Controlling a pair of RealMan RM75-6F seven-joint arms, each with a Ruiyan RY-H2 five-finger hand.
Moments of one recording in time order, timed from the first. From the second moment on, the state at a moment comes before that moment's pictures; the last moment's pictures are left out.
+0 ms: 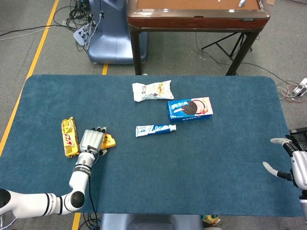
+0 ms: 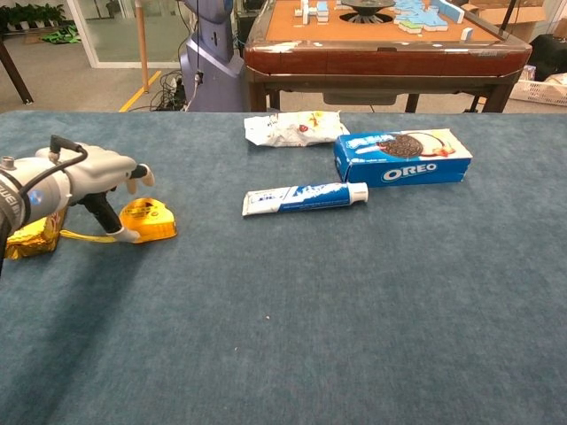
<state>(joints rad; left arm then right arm) -0.90 -1.58 -0.13 -1.57 0.45 1.18 1.01 0.05 -0.90 0.09 -1.88 -1.41 1.47 0.06</state>
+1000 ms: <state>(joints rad) -0.95 -1.66 -0.16 -1.45 0.28 1.18 1.11 0.04 -0.89 0.09 -1.89 -1.40 1.47 0.05</state>
